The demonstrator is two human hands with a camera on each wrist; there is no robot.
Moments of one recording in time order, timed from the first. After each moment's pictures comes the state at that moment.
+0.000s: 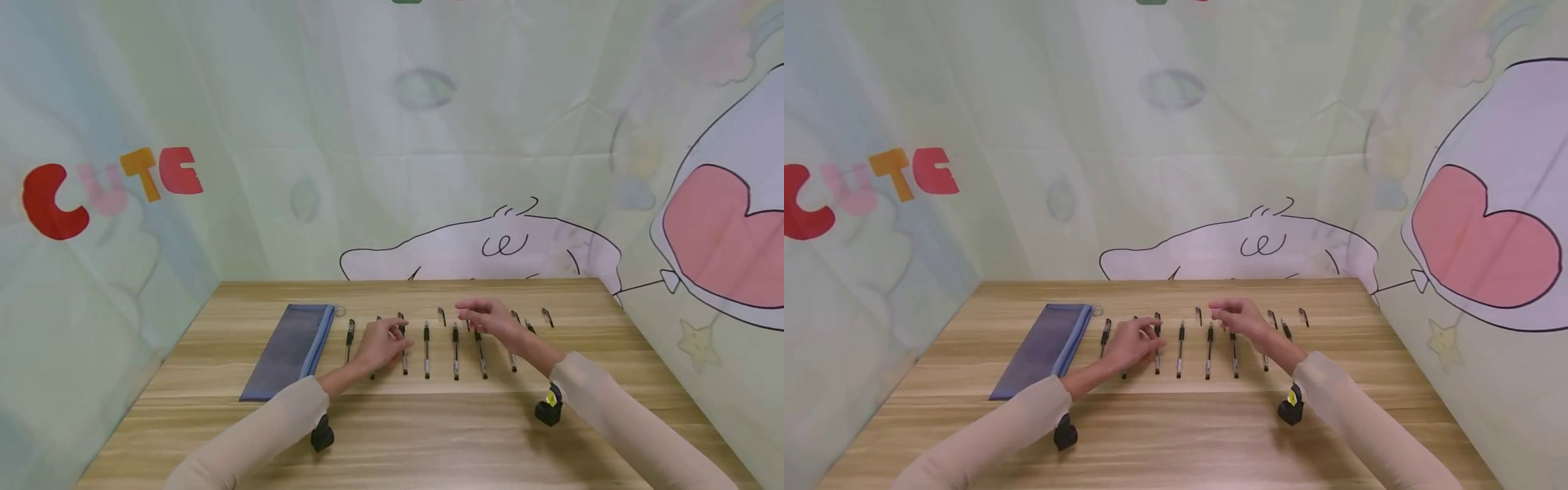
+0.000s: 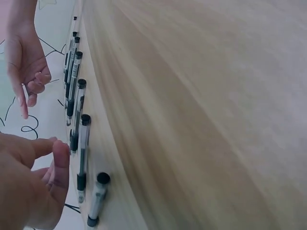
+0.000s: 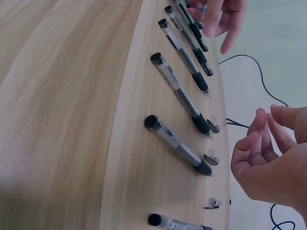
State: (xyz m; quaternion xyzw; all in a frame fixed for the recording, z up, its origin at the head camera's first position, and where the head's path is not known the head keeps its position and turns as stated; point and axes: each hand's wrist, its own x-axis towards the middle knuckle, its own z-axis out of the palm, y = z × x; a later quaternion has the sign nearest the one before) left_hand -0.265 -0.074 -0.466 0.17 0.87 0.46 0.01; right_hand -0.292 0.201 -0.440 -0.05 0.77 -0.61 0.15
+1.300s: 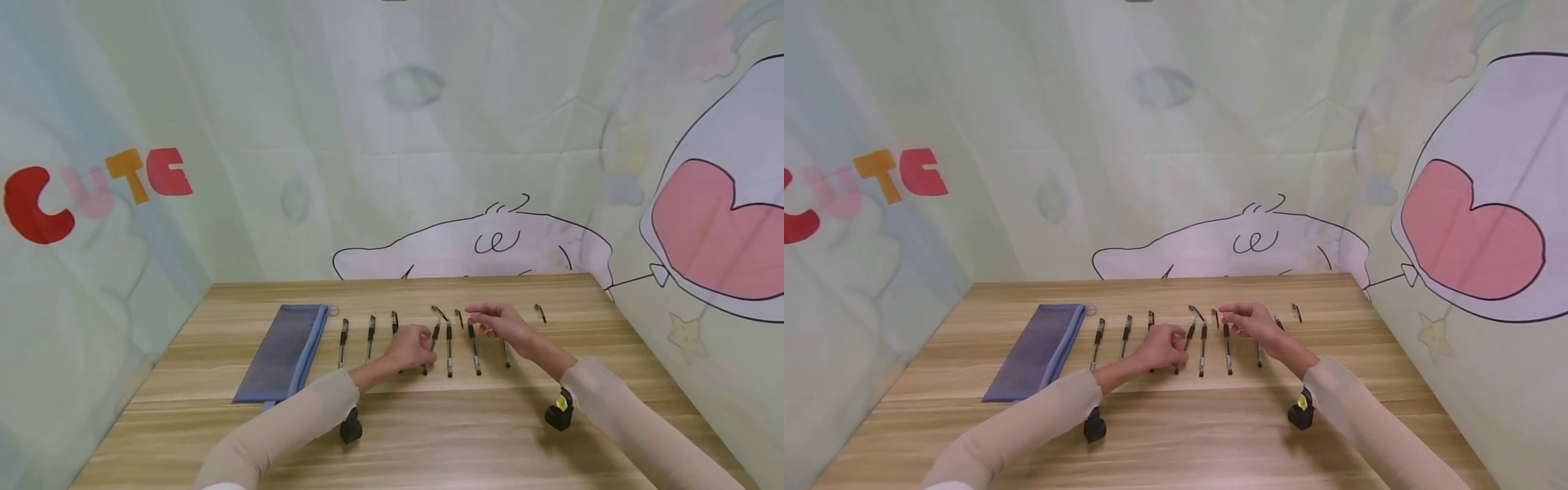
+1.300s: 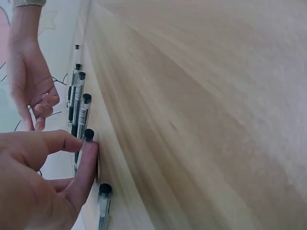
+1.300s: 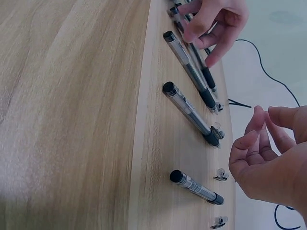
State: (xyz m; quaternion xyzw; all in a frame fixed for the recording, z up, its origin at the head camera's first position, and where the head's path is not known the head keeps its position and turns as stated) left_hand -0.265 -0.016 -0.467 0.17 0.88 0.42 0.11; right_hand -0.282 0.231 -0.449 -0.04 0.77 -0.62 0.14
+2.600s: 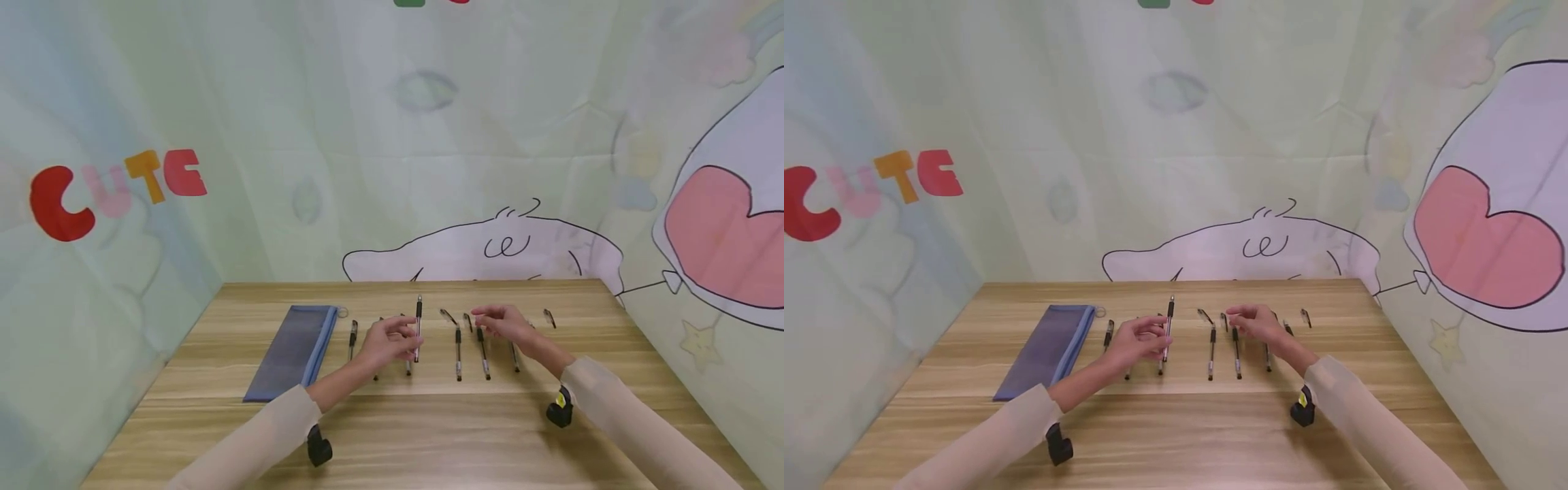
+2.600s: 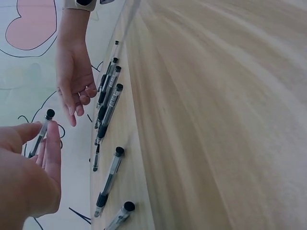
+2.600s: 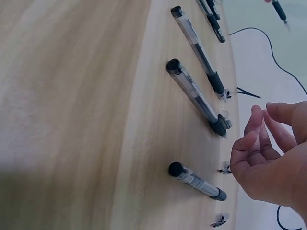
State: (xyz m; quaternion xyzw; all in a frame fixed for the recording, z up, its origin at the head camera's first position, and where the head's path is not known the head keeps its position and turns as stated) left_hand -0.247 -0.071 -0.442 0.08 0.73 0.67 0.11; right_hand -0.293 0.222 -0.450 -0.05 0.82 -0.55 0.12
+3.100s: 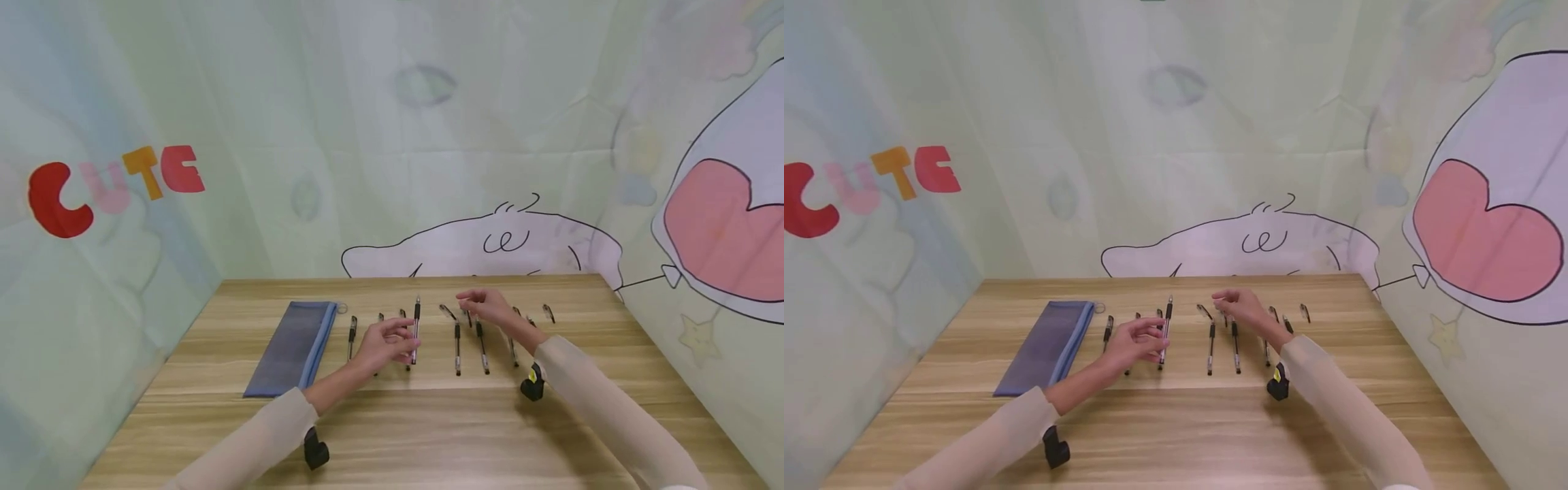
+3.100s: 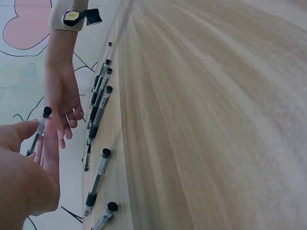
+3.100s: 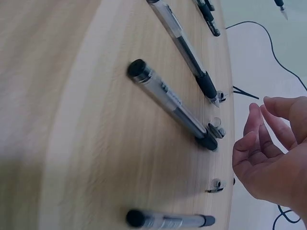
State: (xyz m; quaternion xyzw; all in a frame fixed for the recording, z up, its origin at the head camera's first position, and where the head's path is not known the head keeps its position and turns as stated) left_hand -0.239 -0.075 -0.448 0.08 0.72 0.67 0.12; right_hand -0.323 0.200 -0.455 -0.08 0.85 -0.52 0.09
